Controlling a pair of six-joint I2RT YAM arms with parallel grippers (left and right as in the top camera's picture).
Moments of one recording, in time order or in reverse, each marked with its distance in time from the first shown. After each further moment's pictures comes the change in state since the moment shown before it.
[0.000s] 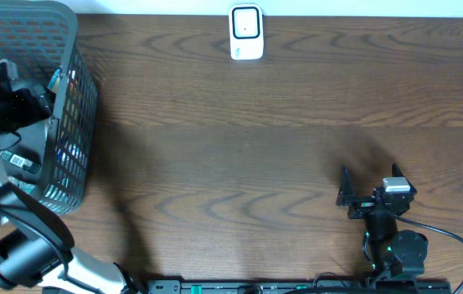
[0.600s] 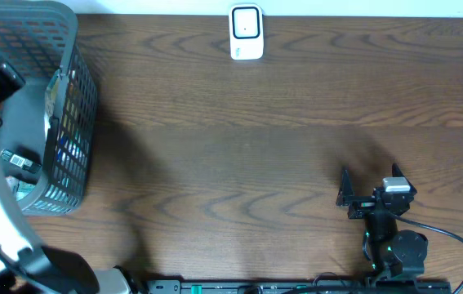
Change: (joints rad) left arm -0.036 -0.270 0.000 0.153 -0.330 -0.336; right arm 0.000 0.000 0.000 0.000 0.000 0.000
